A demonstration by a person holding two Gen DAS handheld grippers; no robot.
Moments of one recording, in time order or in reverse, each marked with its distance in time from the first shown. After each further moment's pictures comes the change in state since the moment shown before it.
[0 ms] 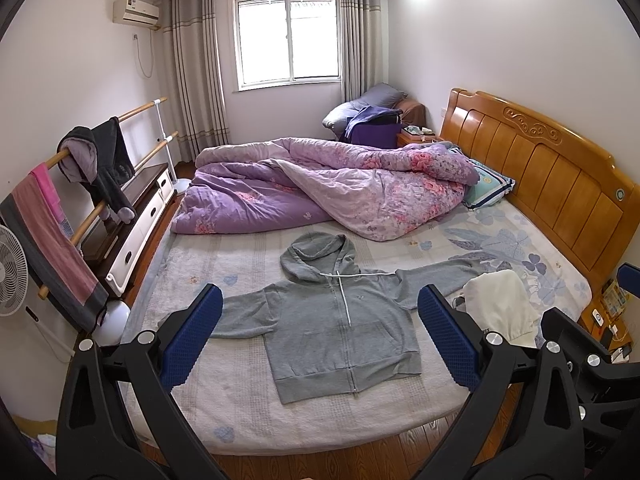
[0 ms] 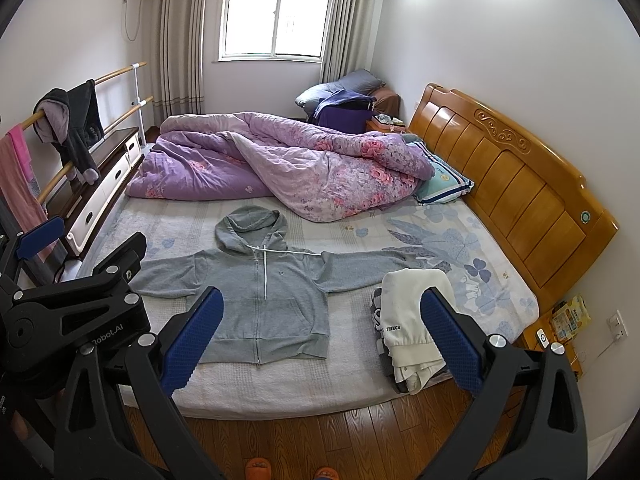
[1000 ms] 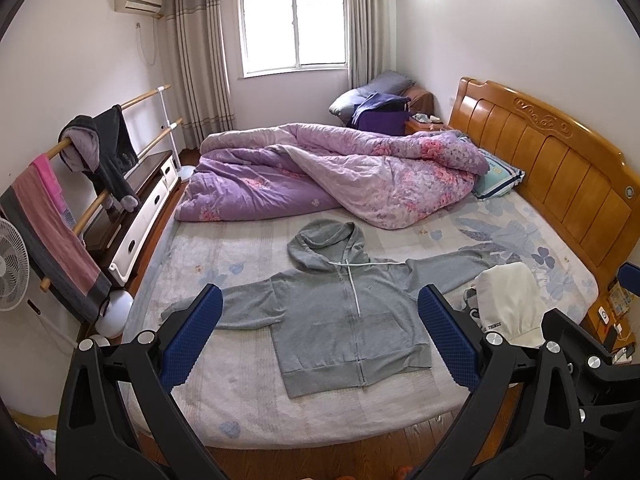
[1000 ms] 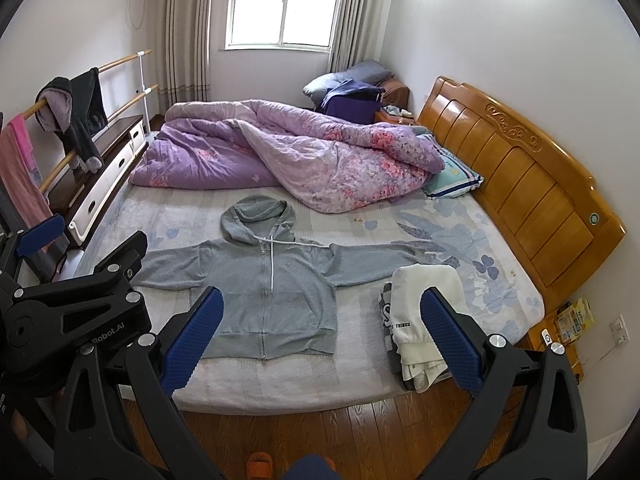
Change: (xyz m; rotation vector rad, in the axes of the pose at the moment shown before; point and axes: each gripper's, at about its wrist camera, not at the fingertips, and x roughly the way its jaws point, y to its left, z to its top) left arm 0.034 0.025 -0.010 -0.017 0.056 0.026; right arm 0.034 0.016 0.000 -0.034 0.050 0.028
